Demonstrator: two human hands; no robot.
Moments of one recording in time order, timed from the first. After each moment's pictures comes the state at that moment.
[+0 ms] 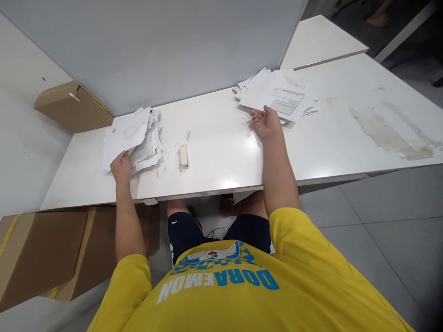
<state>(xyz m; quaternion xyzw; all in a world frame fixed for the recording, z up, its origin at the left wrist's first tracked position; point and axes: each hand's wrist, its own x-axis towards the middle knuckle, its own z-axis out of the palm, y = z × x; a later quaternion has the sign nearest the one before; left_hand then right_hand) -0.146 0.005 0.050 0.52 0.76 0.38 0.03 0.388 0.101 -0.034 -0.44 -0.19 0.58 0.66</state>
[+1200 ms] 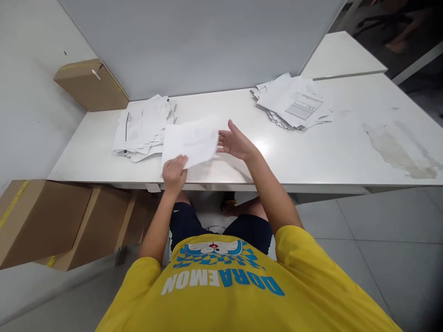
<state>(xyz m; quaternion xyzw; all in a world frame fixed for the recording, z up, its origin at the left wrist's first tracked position) -0.027 -0.103 -0.009 0.78 0.50 0.36 -0.11 0.232 -0.016 0.042 -0.37 -0.39 0.73 0.42</state>
